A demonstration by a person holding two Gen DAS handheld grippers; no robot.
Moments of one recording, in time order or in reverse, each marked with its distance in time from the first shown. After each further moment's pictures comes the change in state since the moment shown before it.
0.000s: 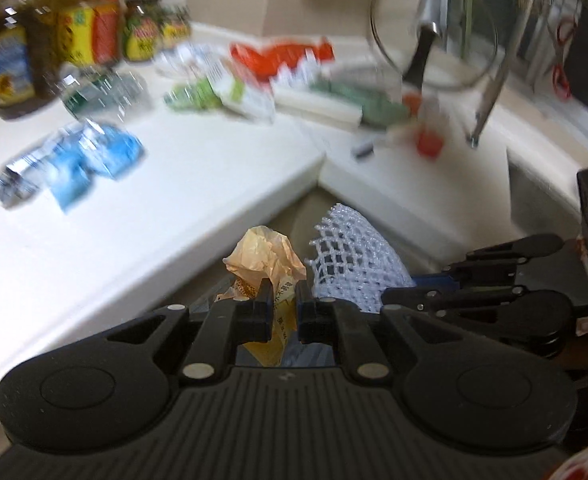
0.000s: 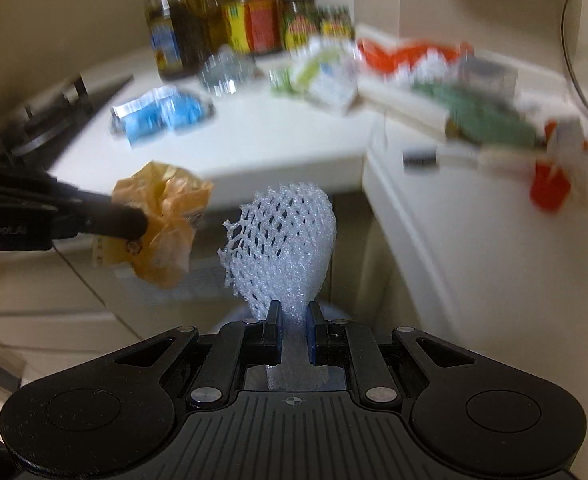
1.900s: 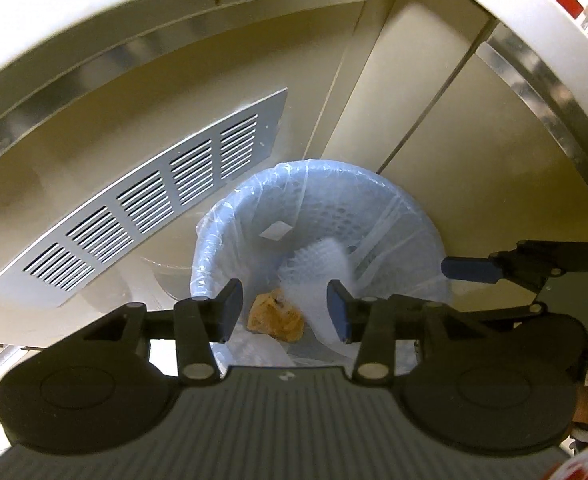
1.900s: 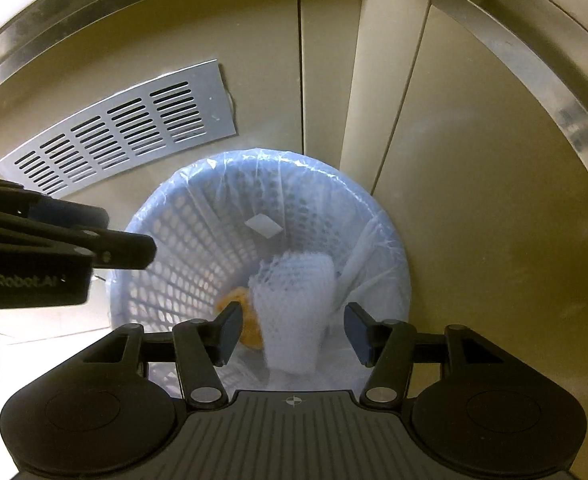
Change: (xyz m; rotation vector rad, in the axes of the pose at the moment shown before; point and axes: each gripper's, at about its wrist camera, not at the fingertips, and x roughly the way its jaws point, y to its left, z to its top) left arm 0.127 0.023 -0.069 -0.145 0.320 0.100; right arm 0.136 -0.017 -0.062 0.100 0.269 -0.084
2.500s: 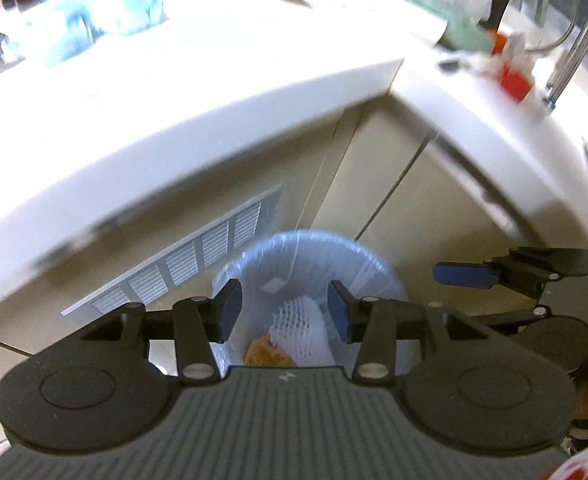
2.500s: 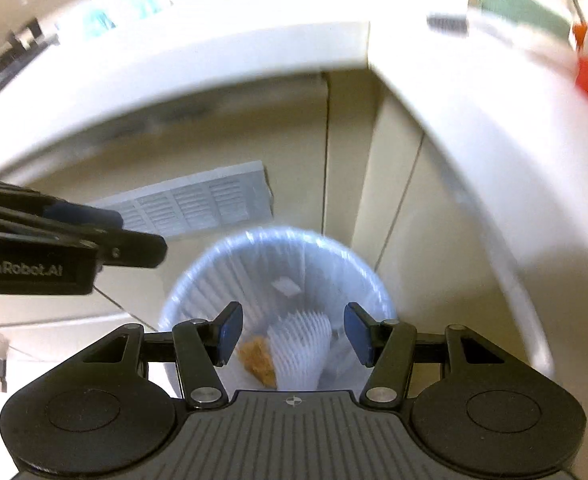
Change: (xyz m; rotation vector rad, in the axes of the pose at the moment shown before) left arm -0.091 -0.004 0.009 -0.016 -0.190 -0.008; right arm -0.091 0.015 0.021 -0.073 -0.198 0.068
